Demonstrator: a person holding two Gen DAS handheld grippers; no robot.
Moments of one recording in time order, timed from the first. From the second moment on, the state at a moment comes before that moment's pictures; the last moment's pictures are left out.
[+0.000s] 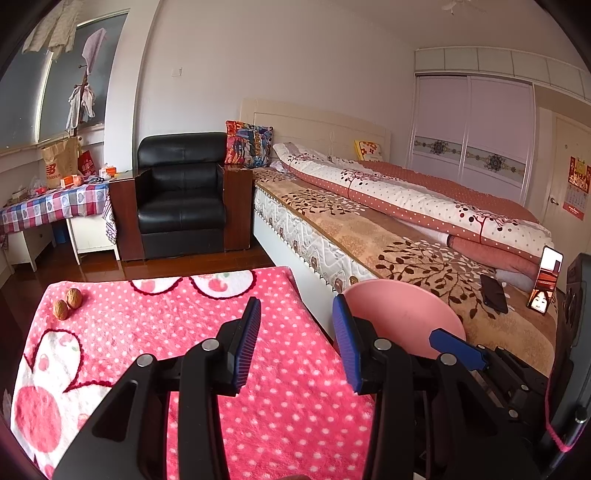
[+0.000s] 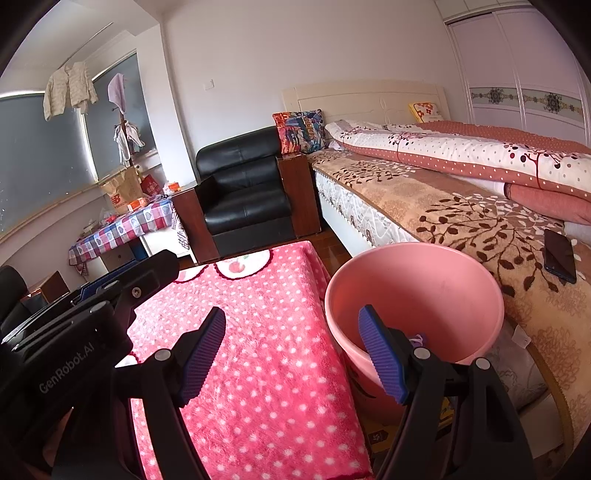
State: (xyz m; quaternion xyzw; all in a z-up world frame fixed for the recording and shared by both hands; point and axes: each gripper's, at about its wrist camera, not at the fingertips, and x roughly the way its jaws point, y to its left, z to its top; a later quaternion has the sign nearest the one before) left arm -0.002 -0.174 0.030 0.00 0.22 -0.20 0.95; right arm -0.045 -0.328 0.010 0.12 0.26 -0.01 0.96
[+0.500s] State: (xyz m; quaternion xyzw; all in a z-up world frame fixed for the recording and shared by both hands) left arm -0.001 -0.179 0.024 0.01 0.23 -0.20 0.95; right arm -0.044 -0.331 0.001 0.13 0.26 -0.01 0.96
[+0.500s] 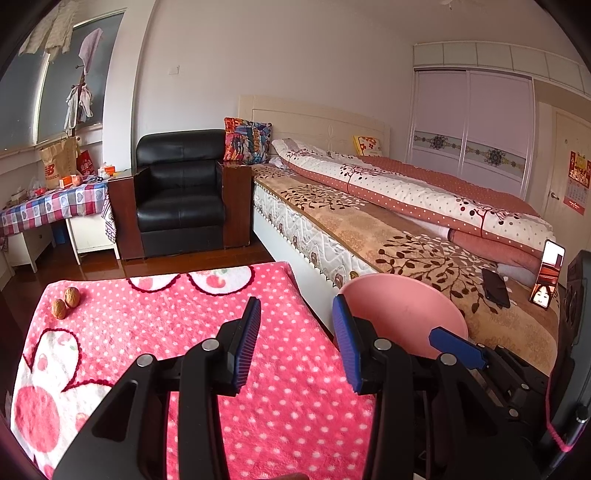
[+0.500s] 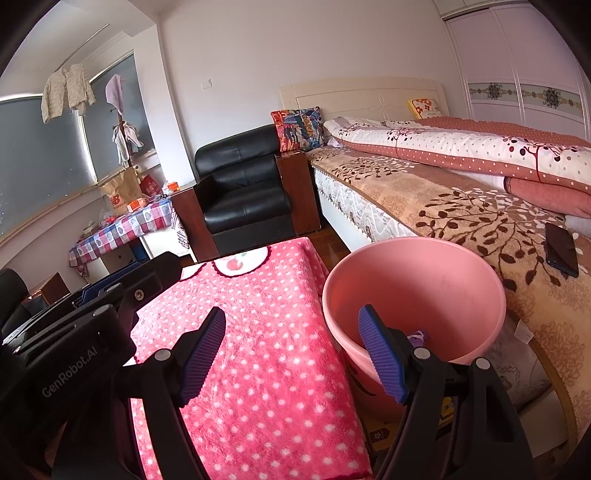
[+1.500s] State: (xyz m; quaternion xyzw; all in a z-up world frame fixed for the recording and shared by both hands) left arm 0.006 -0.183 0.015 0.01 0.24 -0.20 0.95; right arm -0.039 -0.329 -0.009 0.13 0.27 -0.01 0.95
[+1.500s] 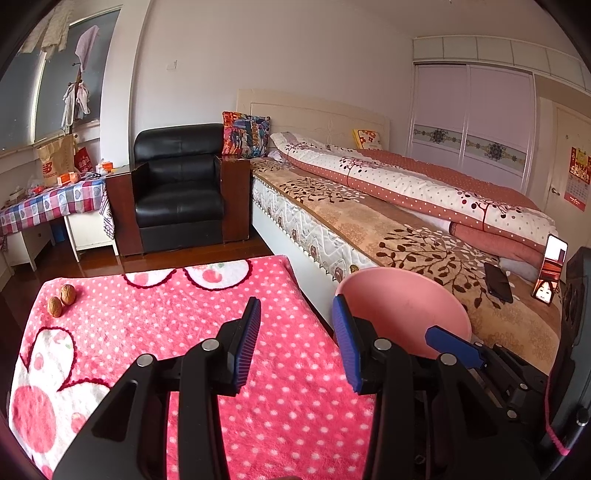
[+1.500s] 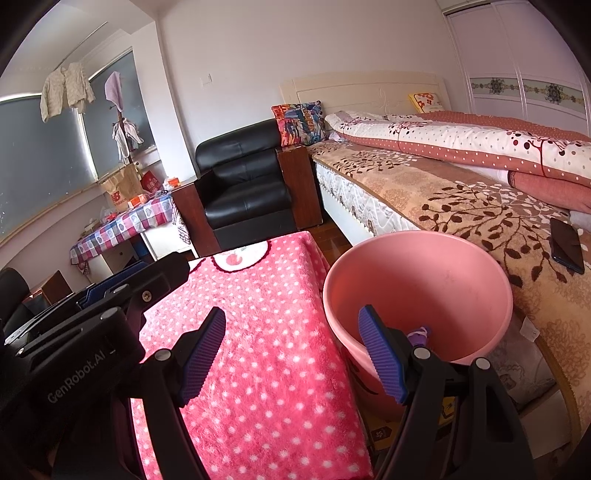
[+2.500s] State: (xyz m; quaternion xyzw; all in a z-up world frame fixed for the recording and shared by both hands) left arm 0.012 -0.181 0.010 0.01 0.25 -0.20 0.95; right arm -0.032 -0.328 -0.015 0.13 0.28 0.00 0.95
